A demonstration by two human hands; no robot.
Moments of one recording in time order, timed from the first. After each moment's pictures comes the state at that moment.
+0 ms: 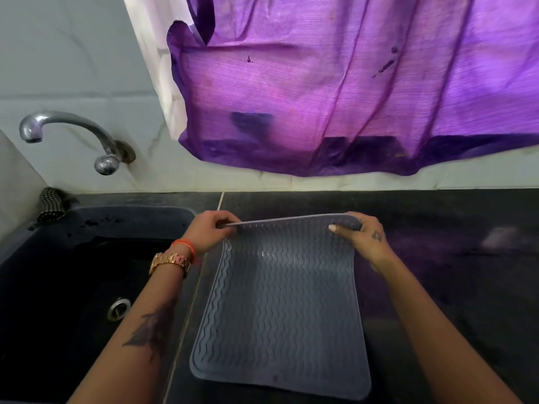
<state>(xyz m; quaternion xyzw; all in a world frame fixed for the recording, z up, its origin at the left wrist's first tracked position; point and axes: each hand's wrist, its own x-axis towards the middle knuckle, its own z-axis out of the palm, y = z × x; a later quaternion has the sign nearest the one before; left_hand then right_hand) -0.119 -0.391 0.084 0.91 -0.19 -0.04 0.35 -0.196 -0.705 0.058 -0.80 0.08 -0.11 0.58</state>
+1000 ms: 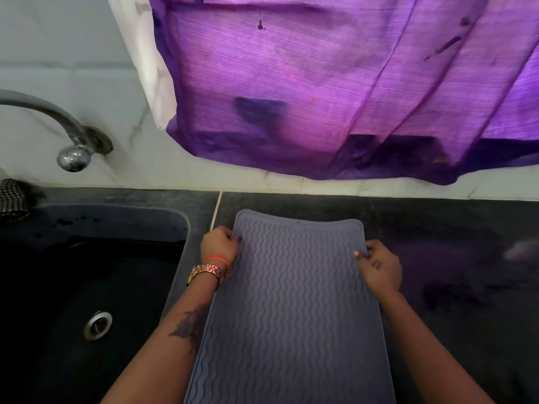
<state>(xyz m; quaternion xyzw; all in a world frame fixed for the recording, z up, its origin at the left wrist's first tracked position) -0.031 -0.425 -0.015 0.93 0.10 -0.03 0.36 -0.130 -0.712 -0.024 -0.89 0.30 -0.10 0.32</state>
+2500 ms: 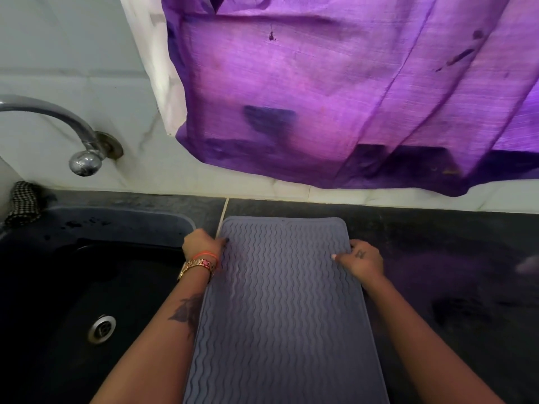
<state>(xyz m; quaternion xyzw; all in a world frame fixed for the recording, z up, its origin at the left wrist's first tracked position) -0.012 -0.396 0.004 0.93 0.23 -0.06 0.30 -0.085 -0.694 -0.014 -0.90 0.24 0.02 0.36</state>
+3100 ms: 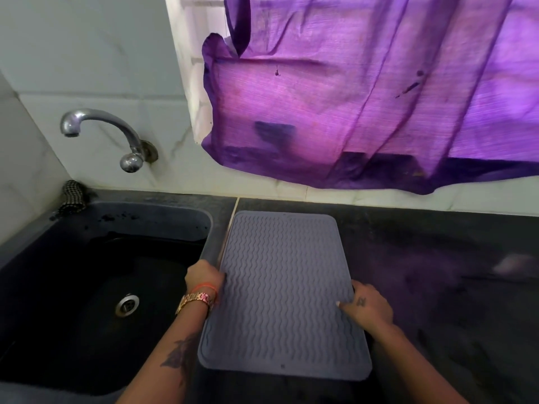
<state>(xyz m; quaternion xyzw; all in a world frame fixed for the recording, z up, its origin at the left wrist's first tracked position) -0.147 -0.367 -0.001 0.91 0.22 -0.09 0.33 -0.248 -0.669 -0.002 -0.94 0.16 0.10 0.28</state>
